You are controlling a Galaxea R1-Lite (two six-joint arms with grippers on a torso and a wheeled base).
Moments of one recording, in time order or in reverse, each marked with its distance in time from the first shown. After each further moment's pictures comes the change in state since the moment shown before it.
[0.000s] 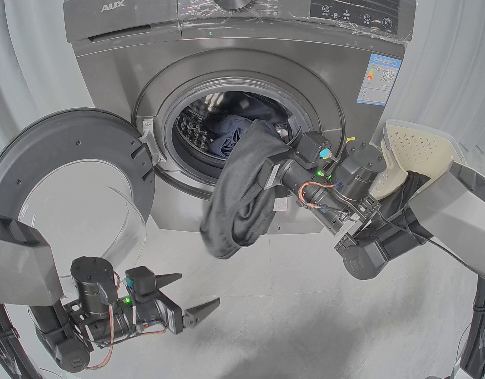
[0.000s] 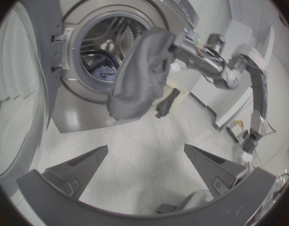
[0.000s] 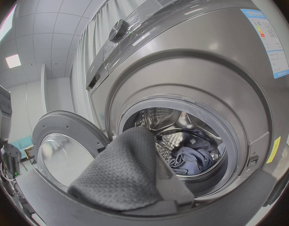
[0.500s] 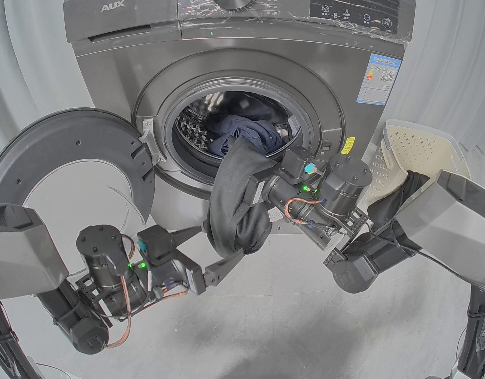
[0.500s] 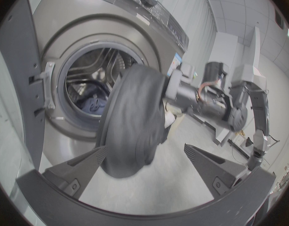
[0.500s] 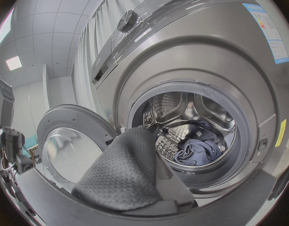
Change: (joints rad) left arm -0.034 -0.016 -0.231 -0.001 0.010 0.001; right arm 0.049 0.030 0.019 -0.002 -0.011 0.006
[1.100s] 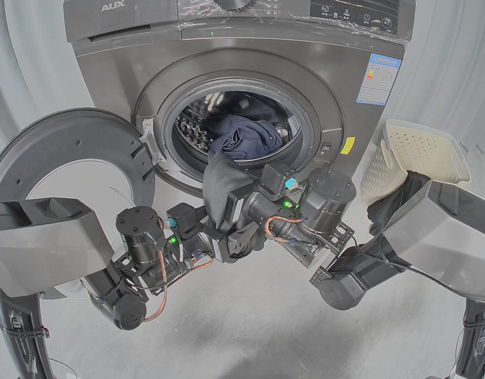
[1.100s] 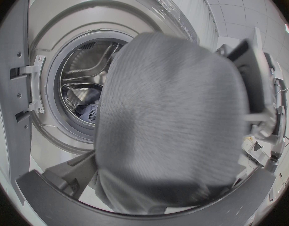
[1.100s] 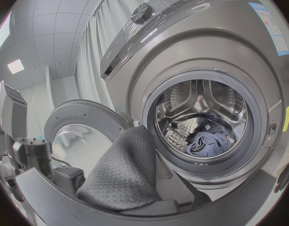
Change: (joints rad) left arm 0.017 0.203 -0.313 0.002 0.035 -0.013; right arm 0.082 0.018 0.007 0.007 -0.033 0.012
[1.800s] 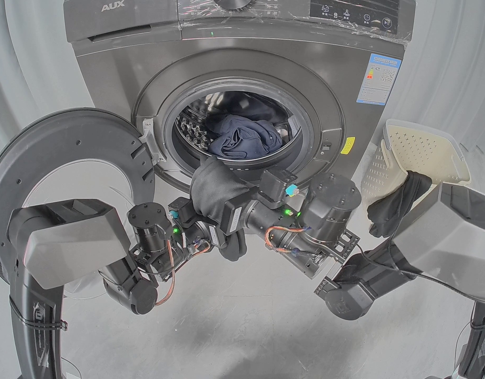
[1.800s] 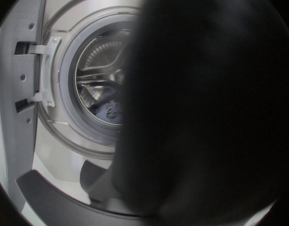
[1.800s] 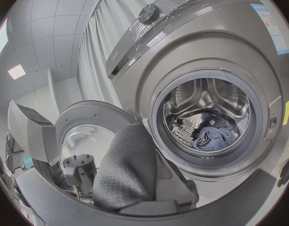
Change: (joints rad) left arm 0.075 0.158 -0.180 0.001 0.064 -0.007; right arm 0.042 -0.049 0.070 0.006 -0.009 0.032
